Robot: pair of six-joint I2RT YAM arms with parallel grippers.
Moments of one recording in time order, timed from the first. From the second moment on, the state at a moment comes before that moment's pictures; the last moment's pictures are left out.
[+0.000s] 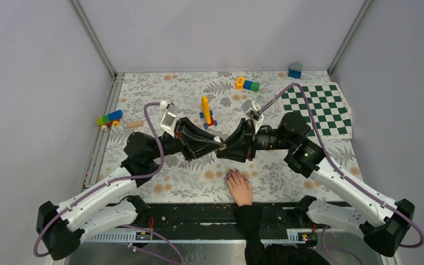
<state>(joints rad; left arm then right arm) -0.78 0.90 0.67 0.64 0.60 -0.69 0.78 0.98 0.92 0.06 -0.76 0.35</state>
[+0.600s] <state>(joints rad) -0.88 0.97 0.83 0.76 0.87 -0.68 0.78 1.06 0.92 0.61 -1.19 0.73</state>
